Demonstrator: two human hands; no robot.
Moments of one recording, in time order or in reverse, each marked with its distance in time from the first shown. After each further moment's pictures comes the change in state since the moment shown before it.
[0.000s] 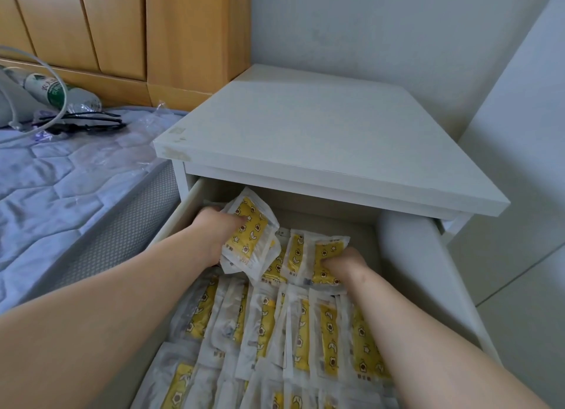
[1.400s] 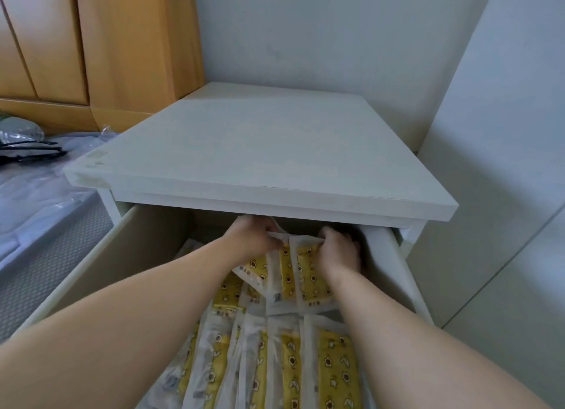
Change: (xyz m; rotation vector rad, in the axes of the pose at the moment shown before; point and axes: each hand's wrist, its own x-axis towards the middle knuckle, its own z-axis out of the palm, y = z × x) left_hand 0.045 0.008 0.109 1.096 -0.165 0.553; right_hand 0.004 -0.005 -0.045 -0.138 0.315 -0.261
